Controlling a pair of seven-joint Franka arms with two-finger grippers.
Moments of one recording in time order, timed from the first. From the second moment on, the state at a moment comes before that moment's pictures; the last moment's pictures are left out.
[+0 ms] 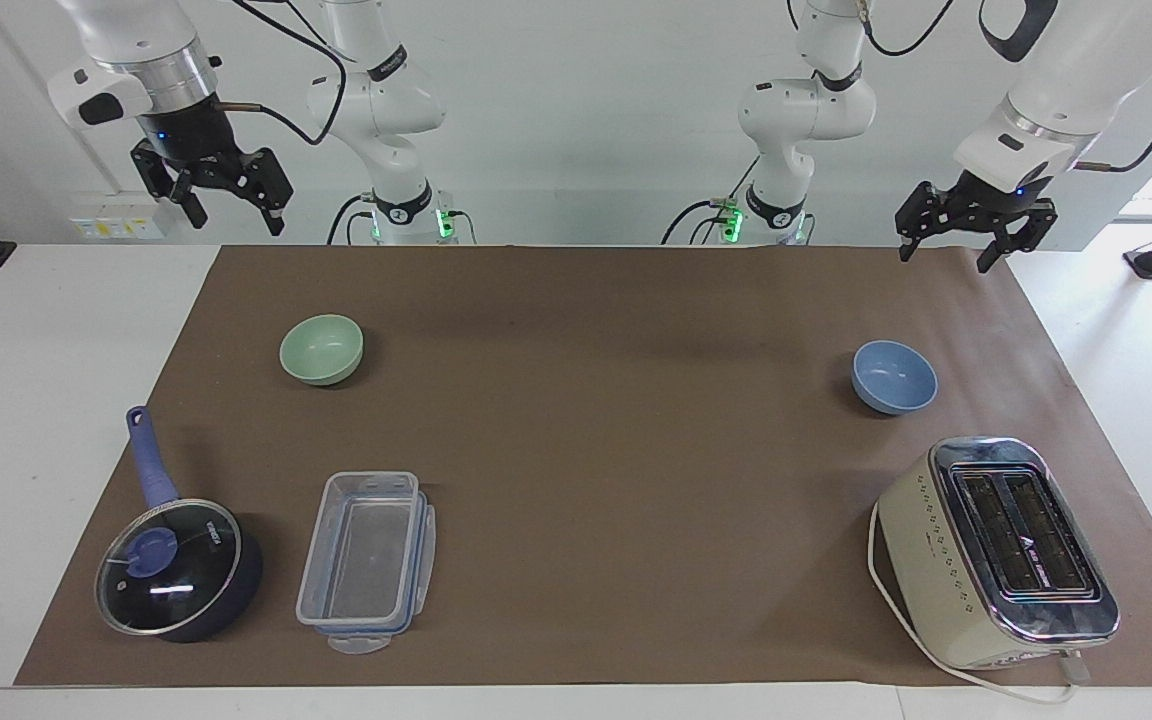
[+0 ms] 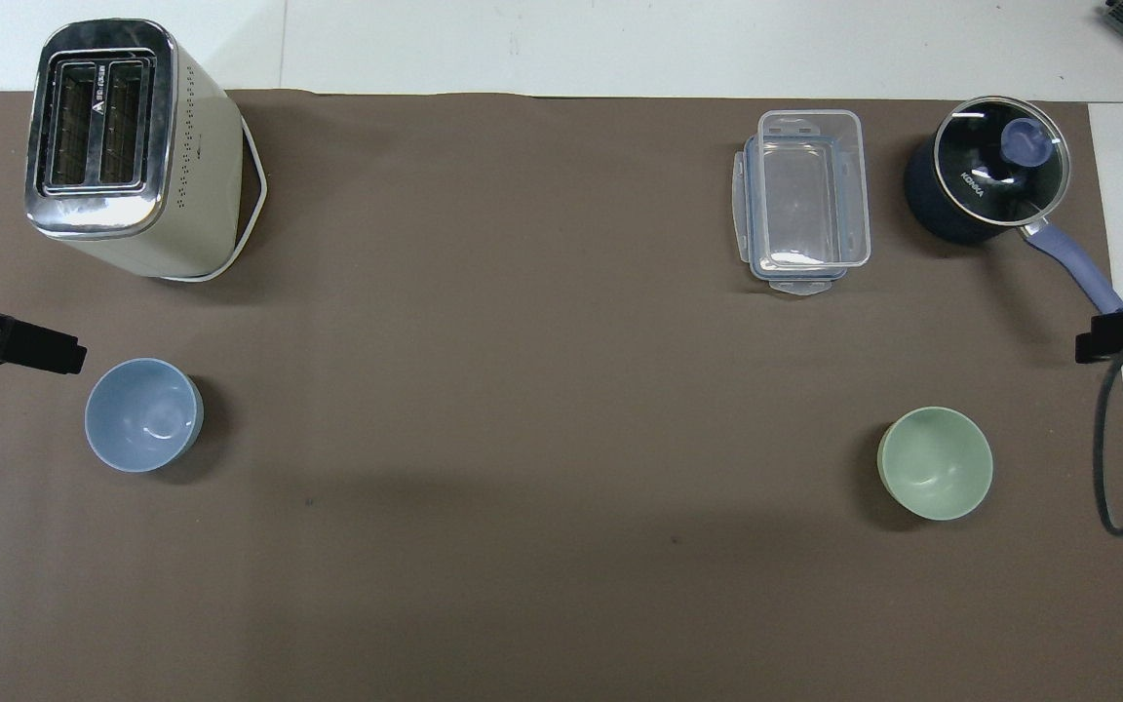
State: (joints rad) left arm -0.05 -0.06 -0.01 -1.61 -0.01 1.52 0.22; right arm 0.05 -0.11 -0.09 -1.59 -0.03 1.52 0.09
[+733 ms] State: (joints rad) left arm 0.11 -0.09 0.00 -1.84 -0.01 1.71 0.44; right arm 0.05 -0.11 -0.09 -1.59 -0.03 1.52 0.09
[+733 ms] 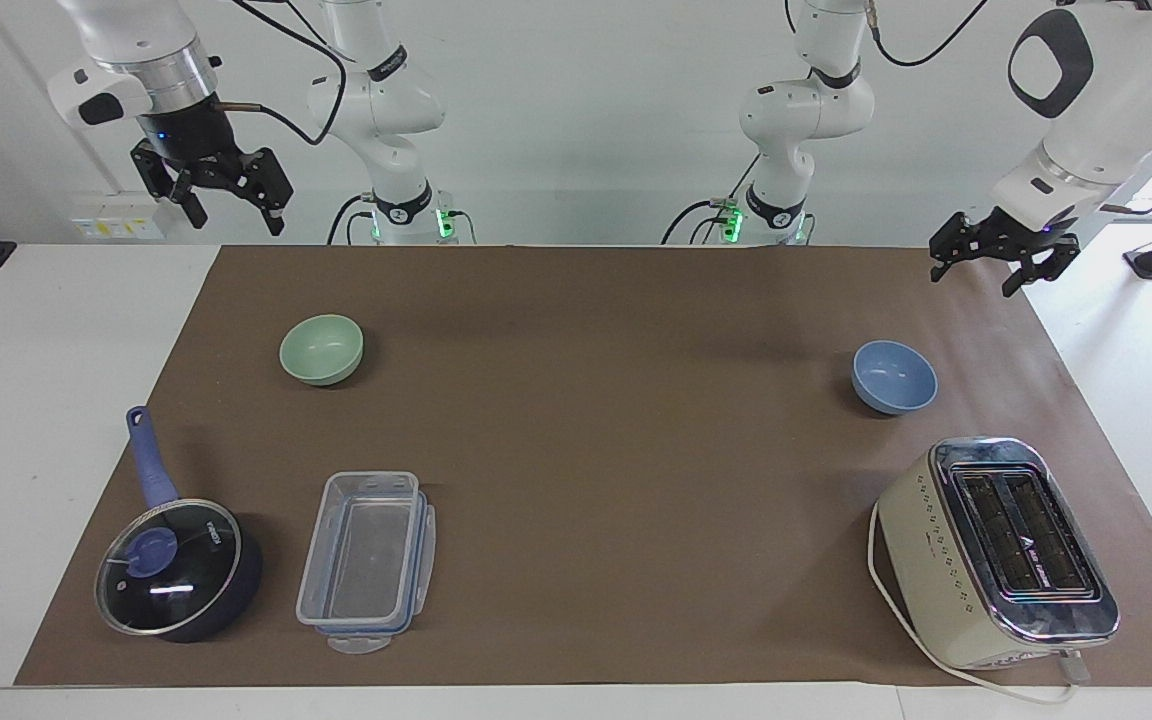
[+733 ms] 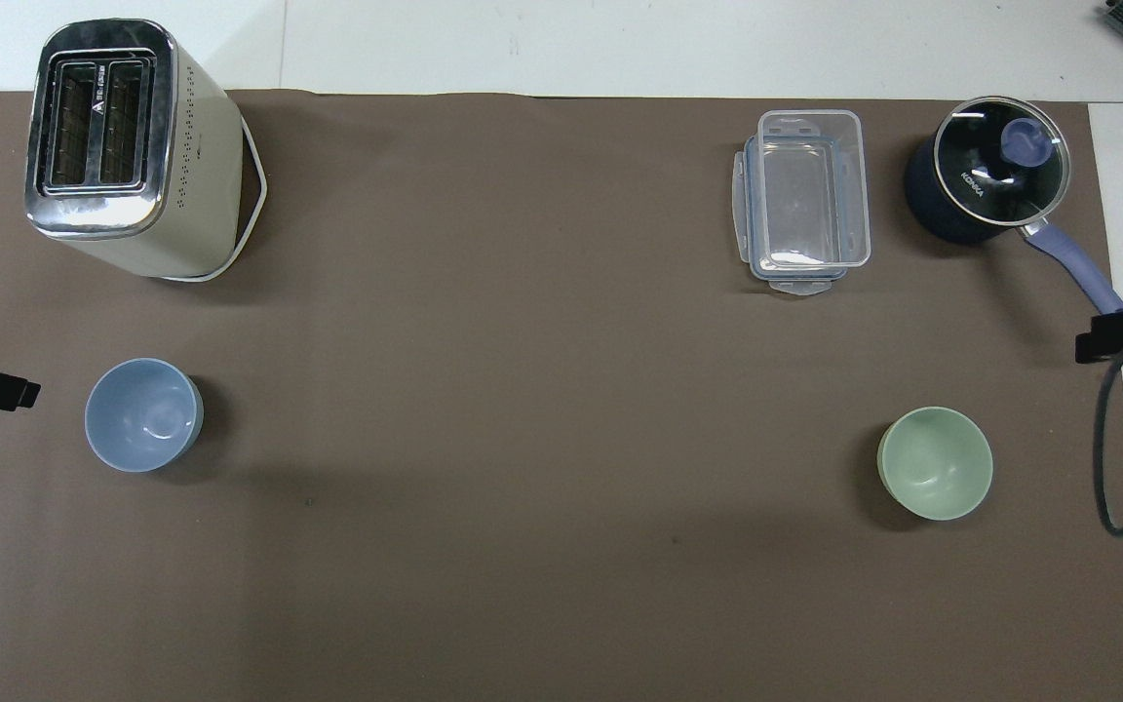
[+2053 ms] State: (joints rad) left arm 0.24 0.08 0.00 -2.22 -0.22 2.31 0.57; right arm 0.05 -0.11 -0.09 -1.59 -0.03 1.52 0.09
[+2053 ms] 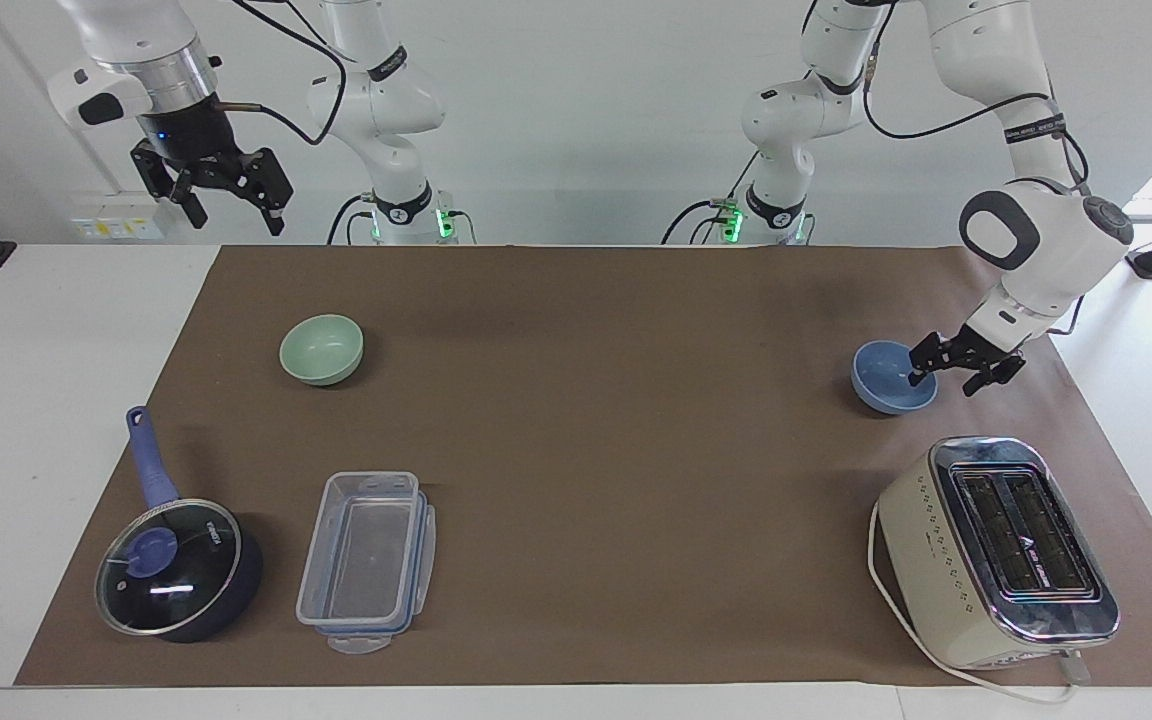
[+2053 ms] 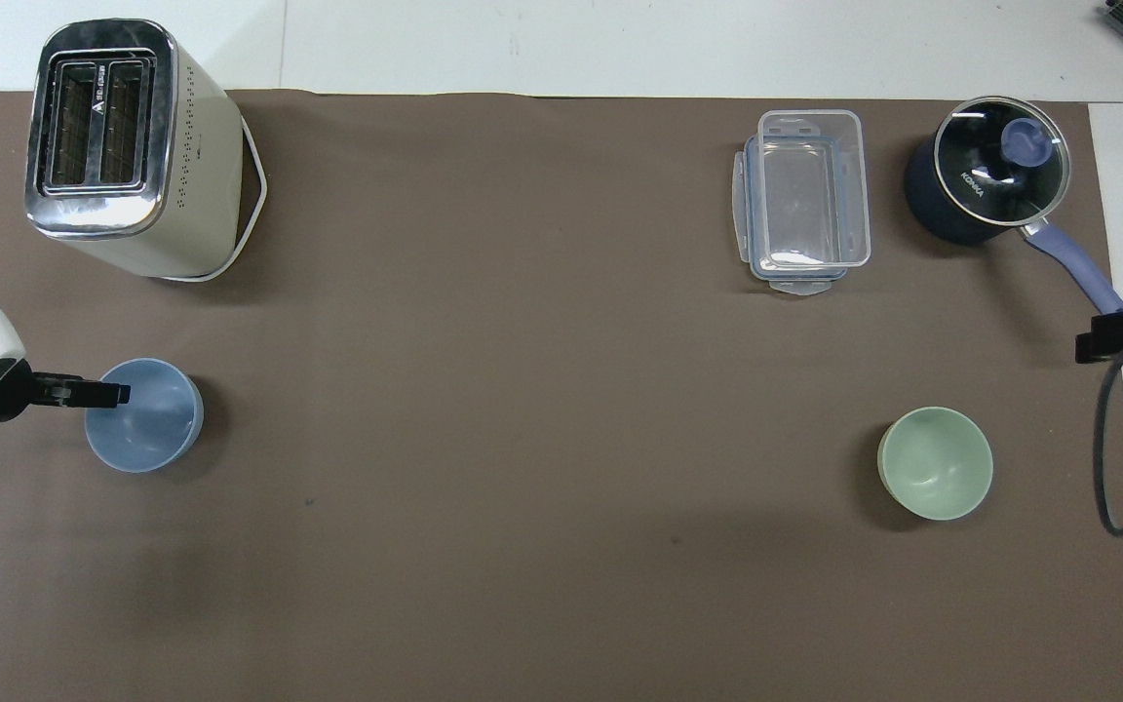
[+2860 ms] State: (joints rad) left arm 0.24 0.03 -0.01 -2.21 -0.23 2.22 0.58; right arm 0.05 -0.11 -0.09 -1.59 -0.03 1.52 0.09
